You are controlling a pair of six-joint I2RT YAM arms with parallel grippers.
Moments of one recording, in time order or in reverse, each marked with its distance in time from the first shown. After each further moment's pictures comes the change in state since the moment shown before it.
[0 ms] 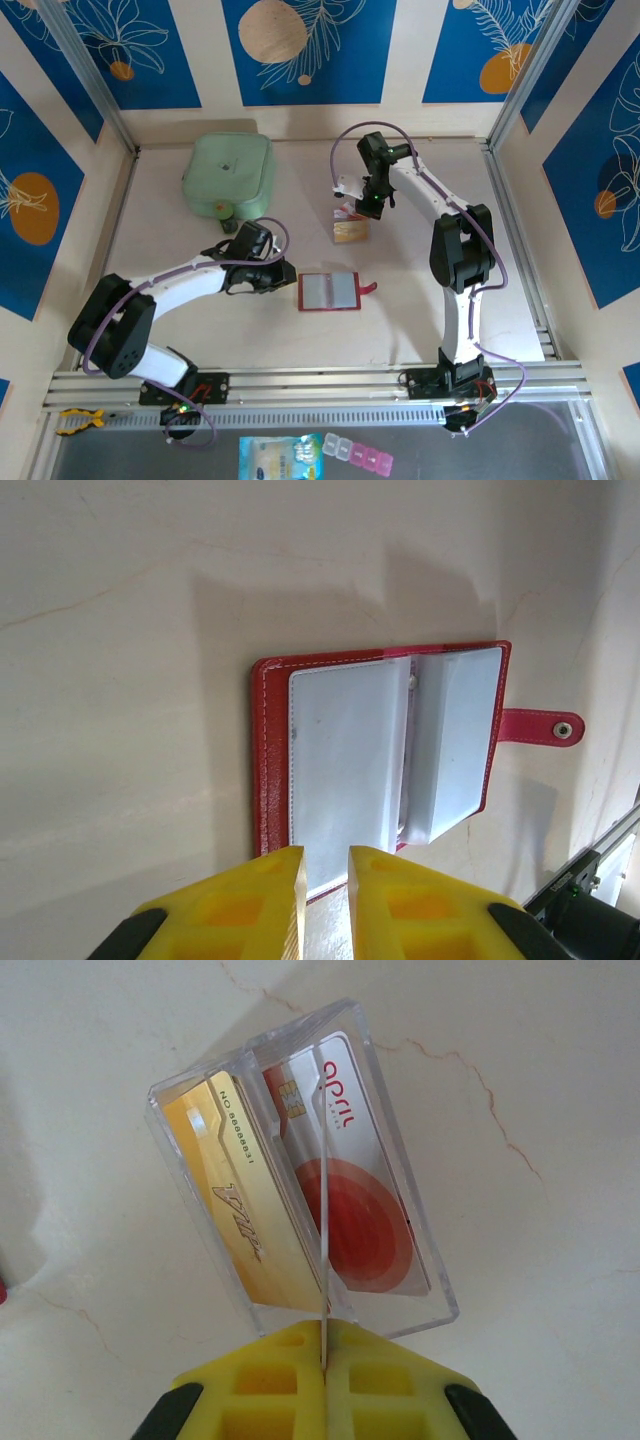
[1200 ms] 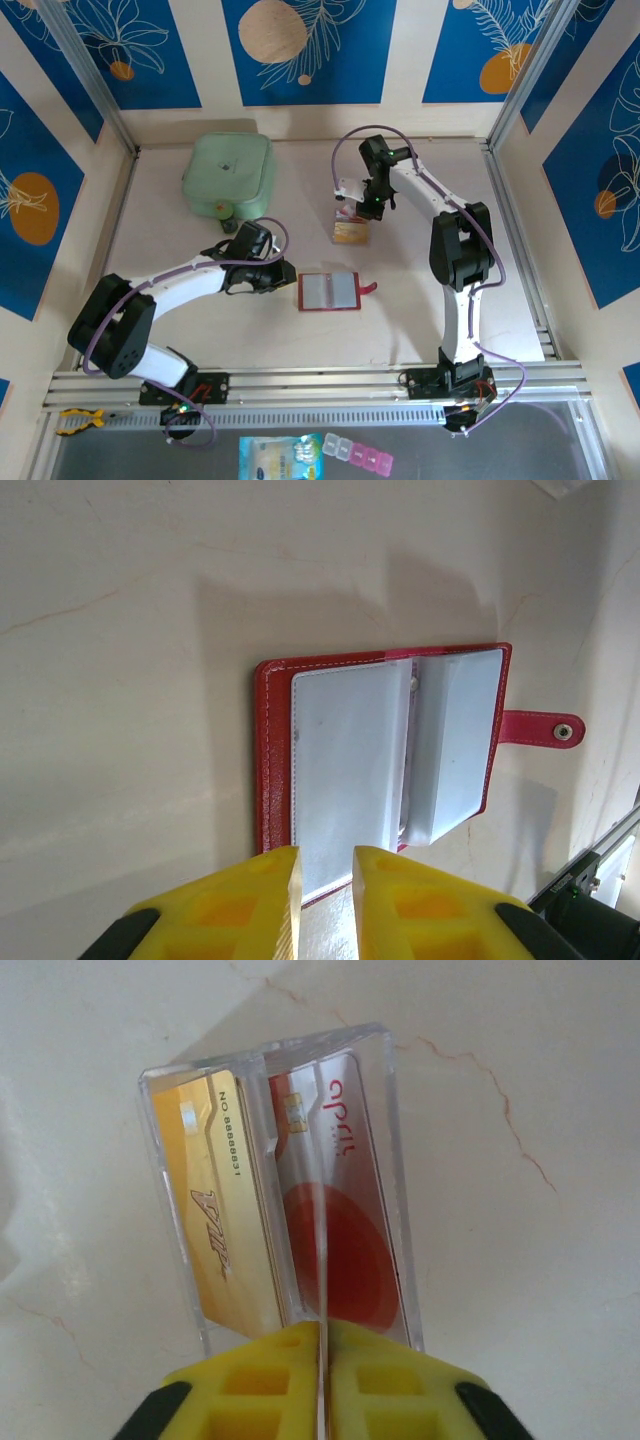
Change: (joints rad) left arm 0.002 0.000 -0.001 0.000 0.000 0.000; right arm -0.016 0.014 -0.031 0.042 -0.024 -0.042
